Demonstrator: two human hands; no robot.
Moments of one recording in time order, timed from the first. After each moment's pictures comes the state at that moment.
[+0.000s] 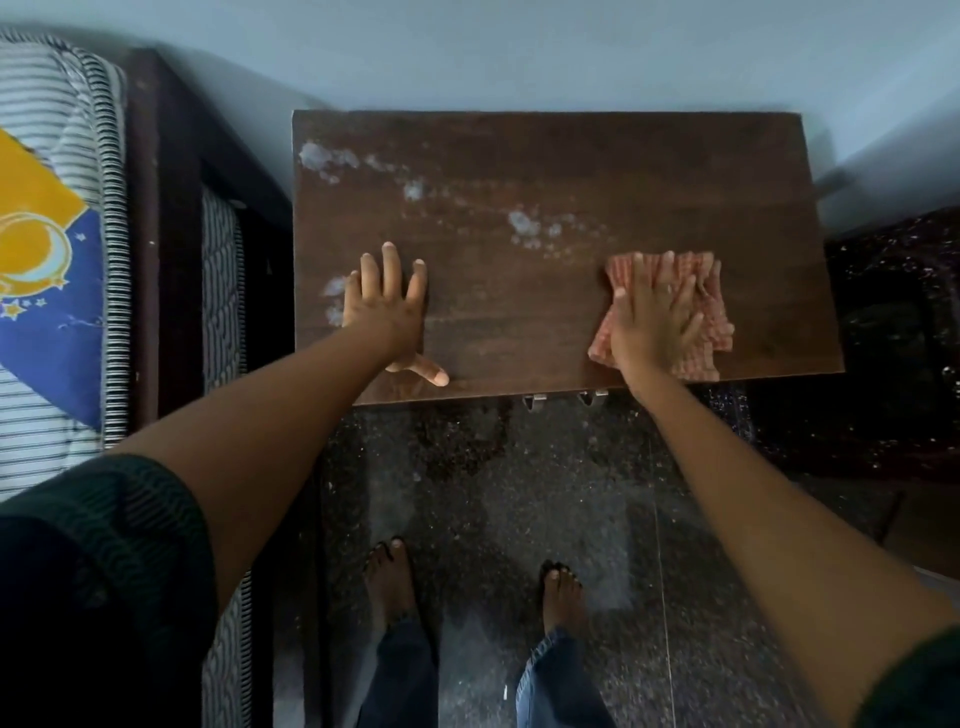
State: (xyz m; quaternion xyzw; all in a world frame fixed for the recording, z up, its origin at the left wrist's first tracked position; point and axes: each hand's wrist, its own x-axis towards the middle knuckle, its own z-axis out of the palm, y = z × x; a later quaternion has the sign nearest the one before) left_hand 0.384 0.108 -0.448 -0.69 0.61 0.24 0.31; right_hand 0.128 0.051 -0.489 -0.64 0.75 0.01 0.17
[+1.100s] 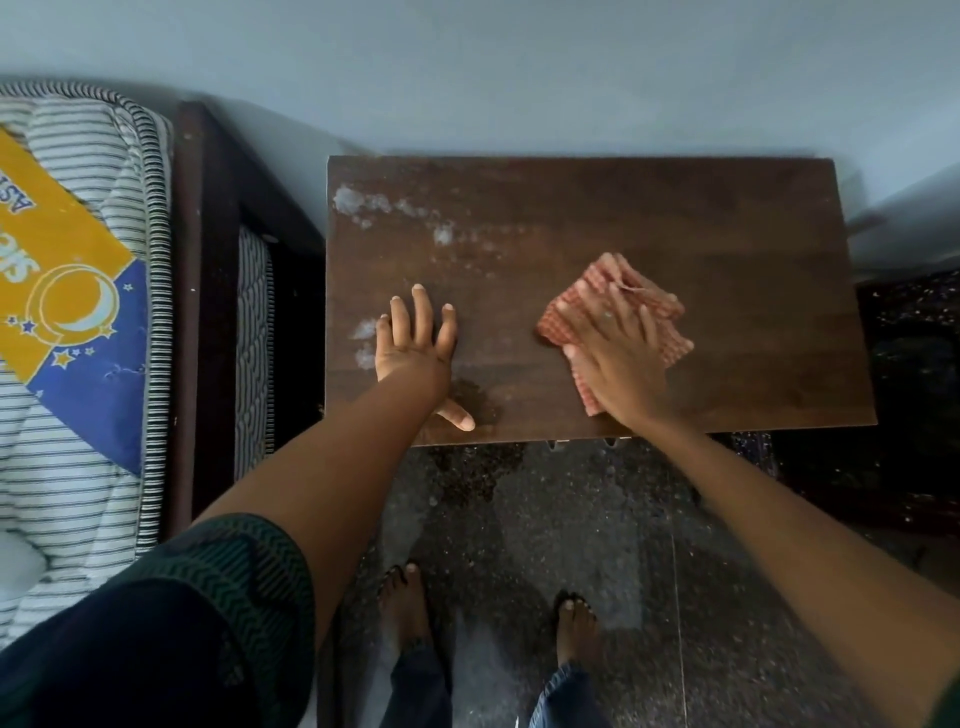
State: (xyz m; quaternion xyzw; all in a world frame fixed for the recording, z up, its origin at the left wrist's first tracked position) left_hand 0.381 0.103 -0.446 -0.68 0.59 0.26 0.34; right_hand 0.153 0.042 -0.492 -0.87 0.47 0.08 0.14
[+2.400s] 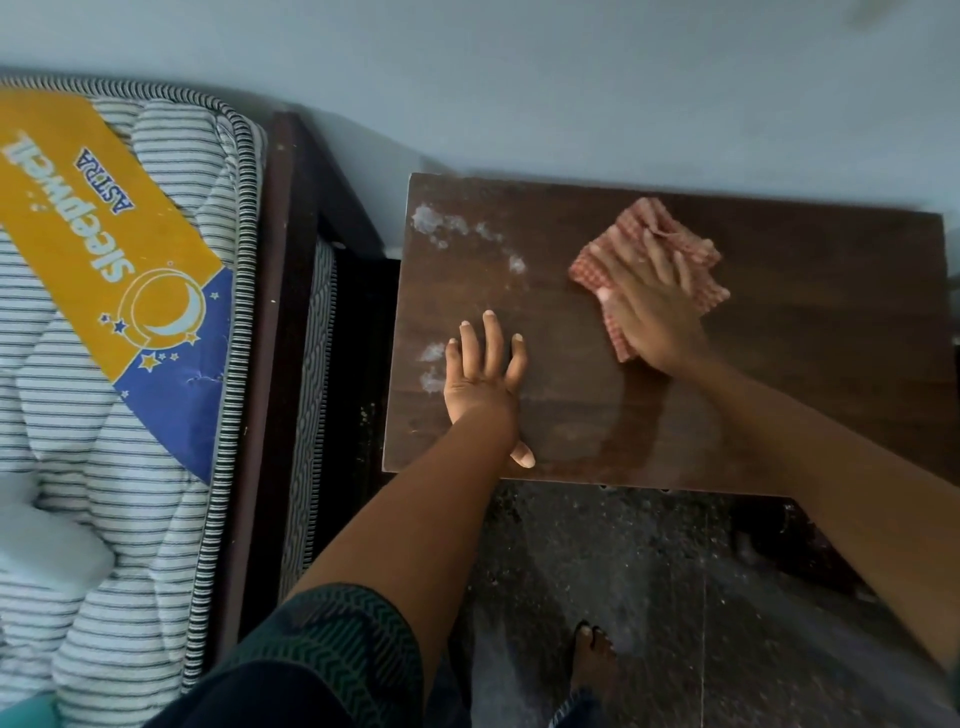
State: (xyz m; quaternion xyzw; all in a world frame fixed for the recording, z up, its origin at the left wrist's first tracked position) left_hand 0.379 0.105 -0.450 -0.69 0.59 0.27 0.32; right_hand 0.227 -0.040 -0.485 -0.89 0.42 0.07 0.13
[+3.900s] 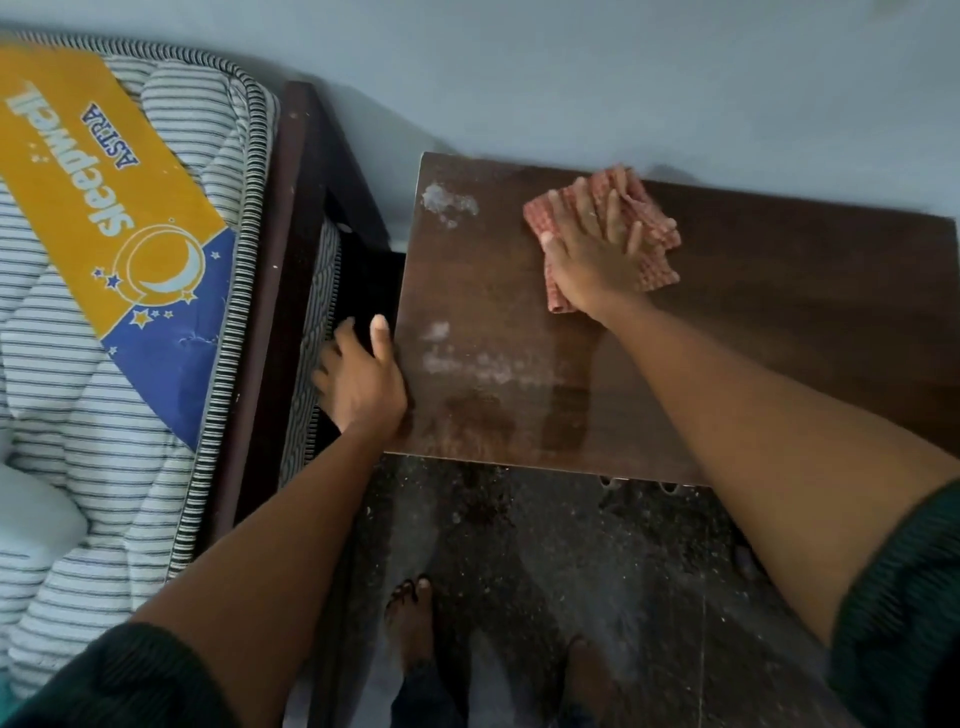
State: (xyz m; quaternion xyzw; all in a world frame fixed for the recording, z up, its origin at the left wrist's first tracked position) left_hand 0.454 0.165 -0.493 -0.93 0.17 0.26 -0.21; right_hand 0.319 -0.036 -0.484 -0.83 0.53 0.09 0.18
